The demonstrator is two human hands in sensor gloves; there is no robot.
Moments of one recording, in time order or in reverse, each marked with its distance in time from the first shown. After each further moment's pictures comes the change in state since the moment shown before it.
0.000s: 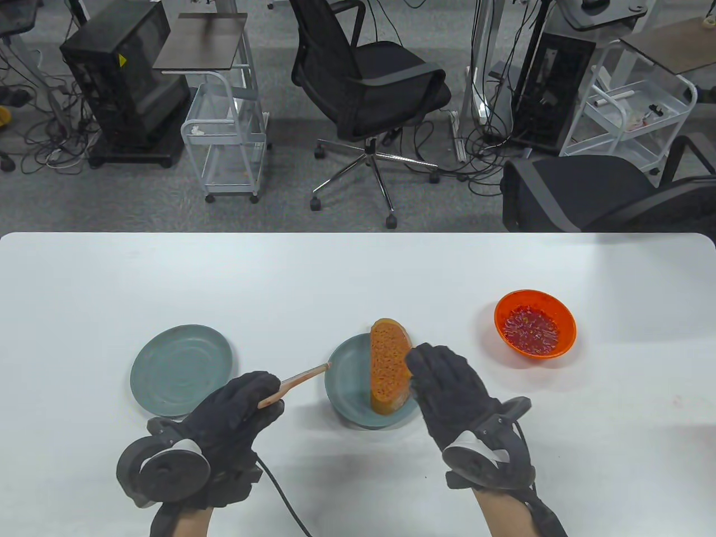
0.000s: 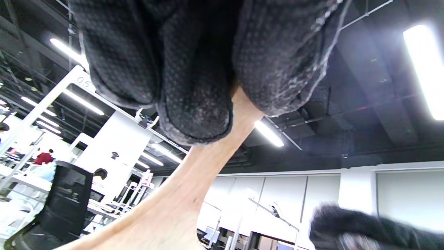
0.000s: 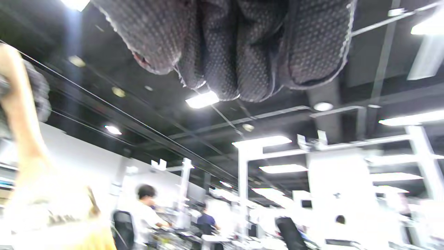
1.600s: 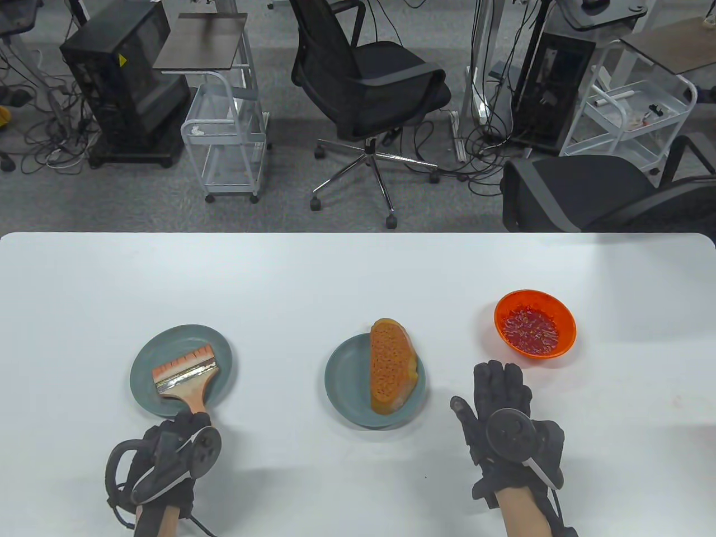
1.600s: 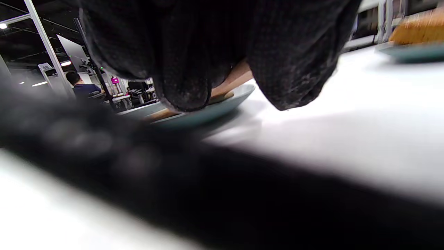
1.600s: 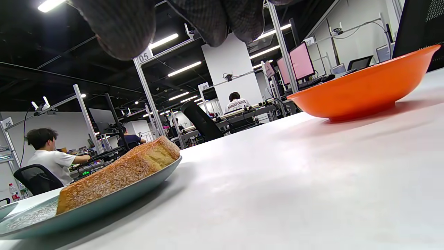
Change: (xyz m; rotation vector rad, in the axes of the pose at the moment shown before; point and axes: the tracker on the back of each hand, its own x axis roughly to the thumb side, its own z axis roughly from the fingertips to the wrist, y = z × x) left_hand -0.104 -0.061 0.077 -0.769 0.319 -0.822; right_hand -0.067 0.061 0.063 0.397 0.458 -0.170
